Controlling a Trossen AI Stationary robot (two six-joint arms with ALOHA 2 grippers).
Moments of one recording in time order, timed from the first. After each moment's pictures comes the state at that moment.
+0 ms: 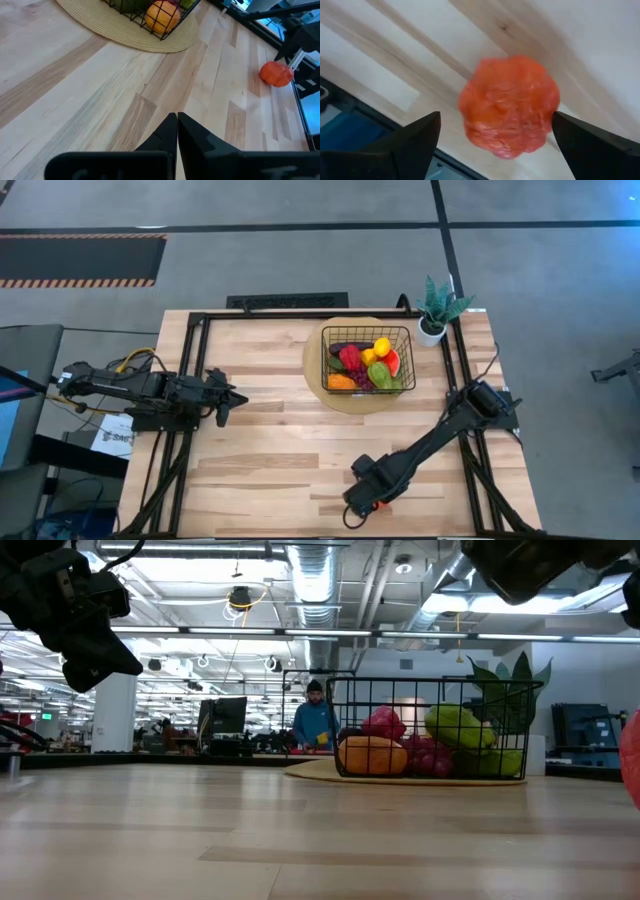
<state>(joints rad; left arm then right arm) -0.14 0.34 0.27 -0.47 -0.22 -0.65 0.60 2.02 1.58 -1.03 -0.13 1.49</state>
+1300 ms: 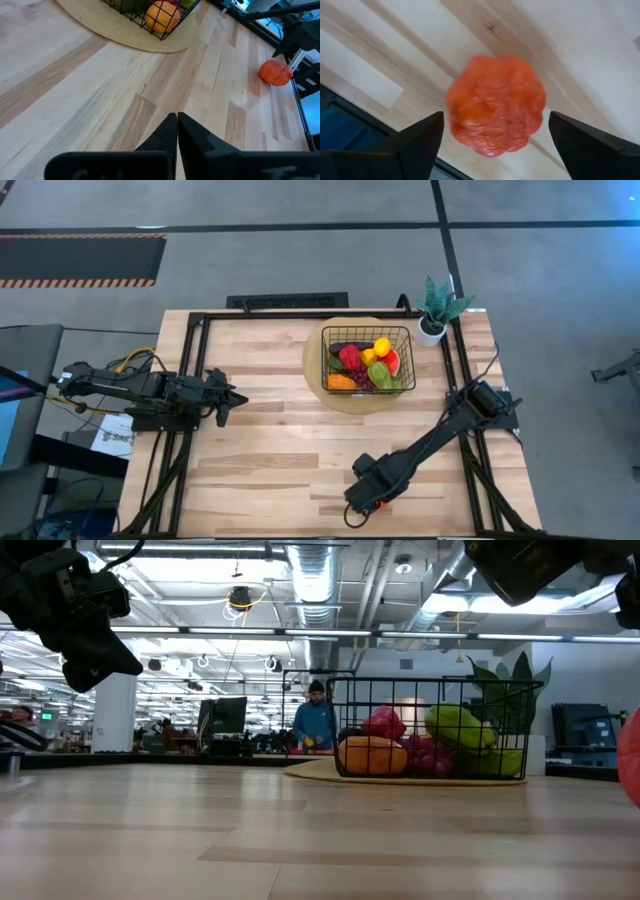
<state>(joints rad) -0.14 0.34 0.27 -0.47 -0.22 -0.65 0.61 2.02 1.58 -1.08 -0.13 1.42</state>
